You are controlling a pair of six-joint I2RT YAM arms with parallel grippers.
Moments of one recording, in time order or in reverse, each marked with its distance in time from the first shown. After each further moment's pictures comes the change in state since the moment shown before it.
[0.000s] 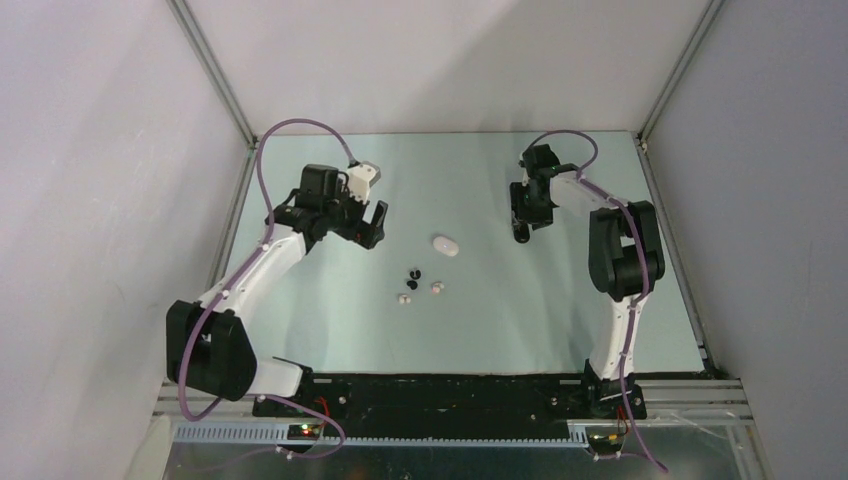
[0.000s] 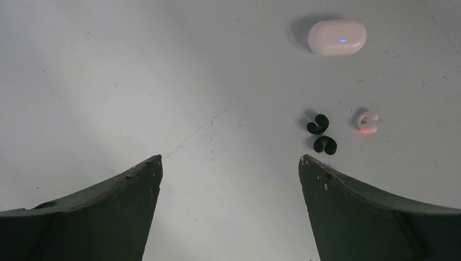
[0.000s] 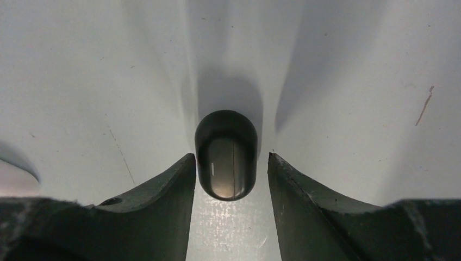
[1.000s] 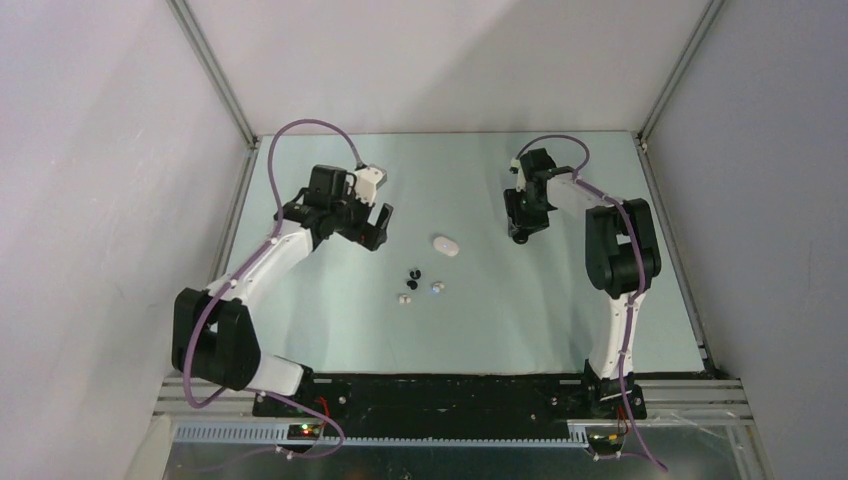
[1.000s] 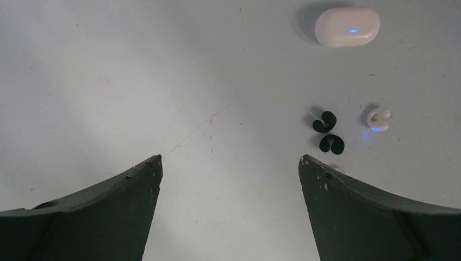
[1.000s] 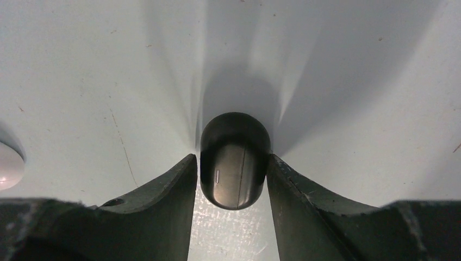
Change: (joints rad) left arm -0.023 0.047 0.012 0.001 -0.037 0.011; right arm 0.009 0.035 -0.005 -0.003 -0.071 -0.096
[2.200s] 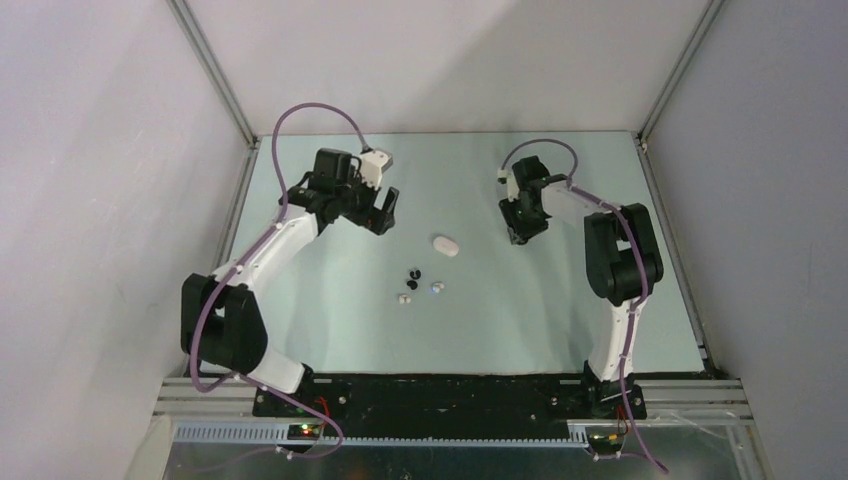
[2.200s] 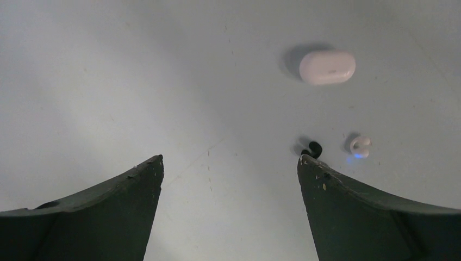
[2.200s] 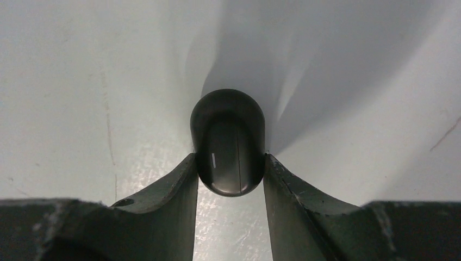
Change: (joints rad) left arm -0.011 0.083 0.114 -0.005 0.040 -0.018; right arm 0.043 -0.060 -0.088 0.034 0.068 -0.150
